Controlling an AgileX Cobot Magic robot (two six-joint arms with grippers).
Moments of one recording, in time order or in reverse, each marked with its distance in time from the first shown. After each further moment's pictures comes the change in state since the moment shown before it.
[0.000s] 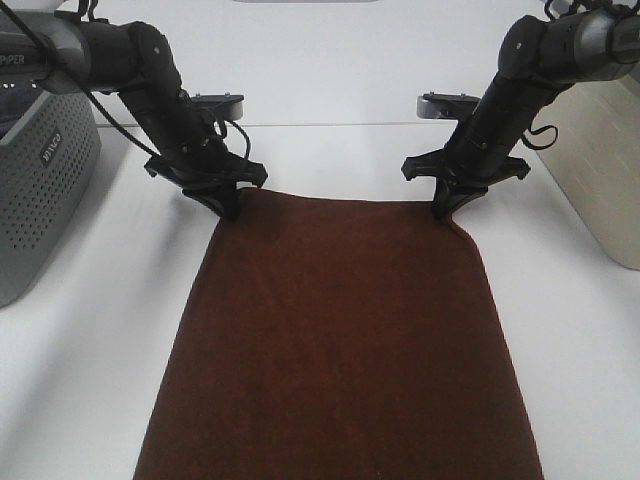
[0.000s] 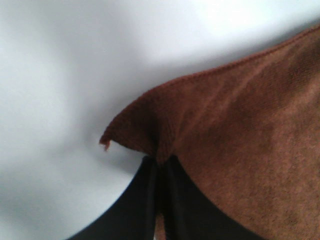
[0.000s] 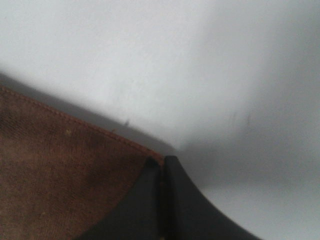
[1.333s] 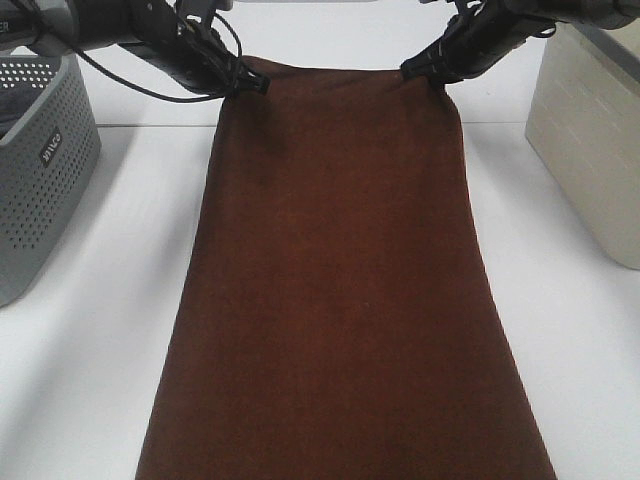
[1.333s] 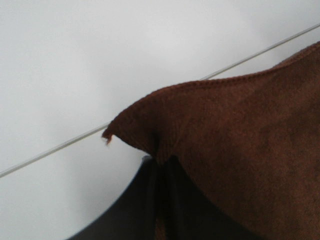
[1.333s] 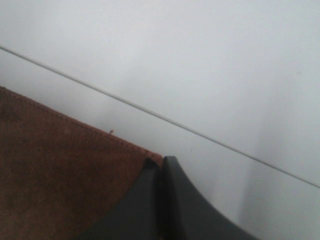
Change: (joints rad) left arm 0.000 -0.020 -0.126 0.156 -0.488 0.000; right arm 0.000 0.014 -0.268 -0.053 -0.365 -0.165
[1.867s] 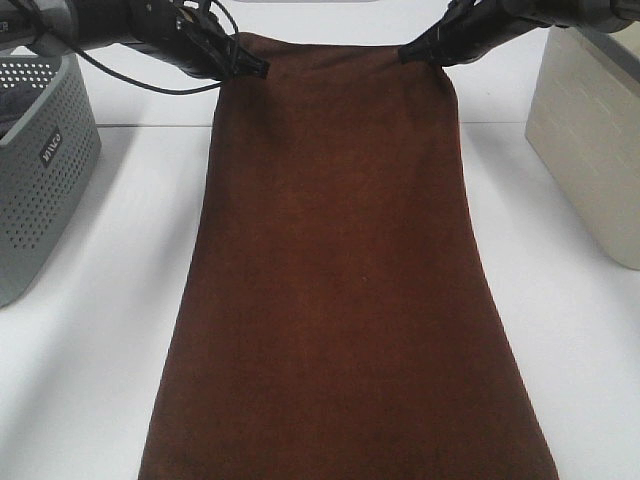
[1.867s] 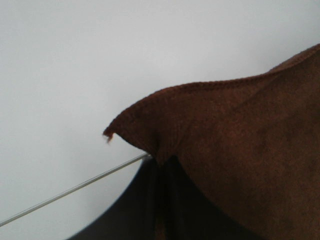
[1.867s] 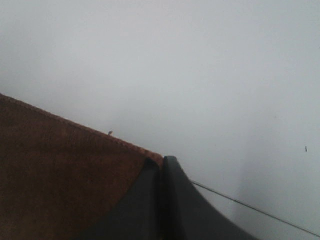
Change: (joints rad) left arm 0.000 0.000 -0.001 0.017 -0.122 0.000; right arm 0.000 0.016 0.000 0.039 -0.157 -0.042
